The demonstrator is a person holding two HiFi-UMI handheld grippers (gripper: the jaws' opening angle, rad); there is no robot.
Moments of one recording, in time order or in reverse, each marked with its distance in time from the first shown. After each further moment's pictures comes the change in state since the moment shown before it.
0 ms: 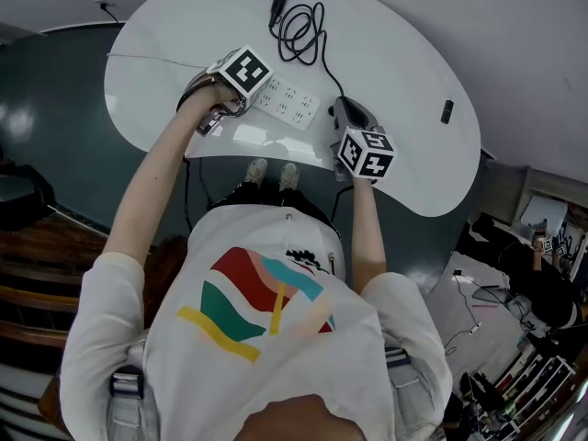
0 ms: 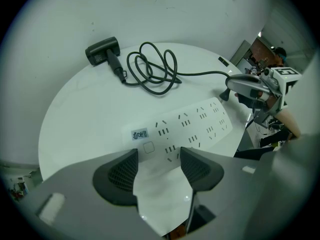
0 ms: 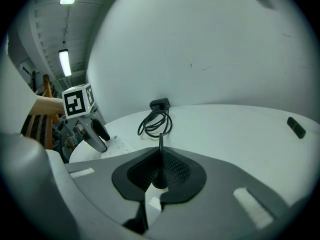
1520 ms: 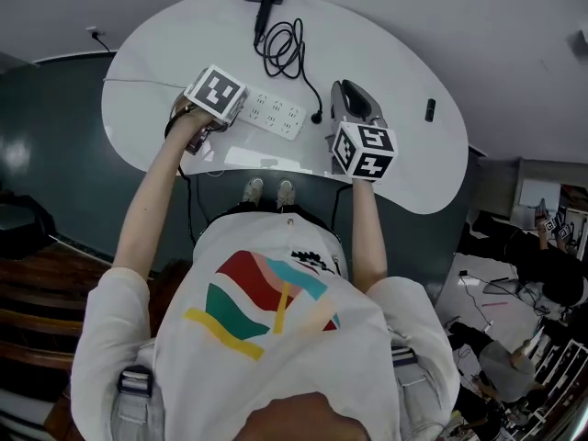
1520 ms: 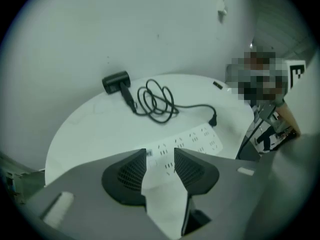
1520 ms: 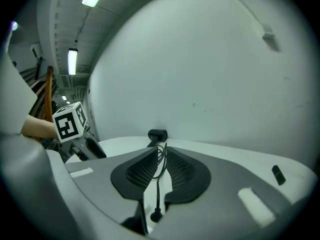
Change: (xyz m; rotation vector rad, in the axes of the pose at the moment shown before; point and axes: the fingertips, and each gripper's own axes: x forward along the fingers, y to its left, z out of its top) left arm -0.050 -0.006 0.013 -0.024 -0.245 0.015; right arm -0.048 0.024 0.101 -0.120 -0.221 -0.092
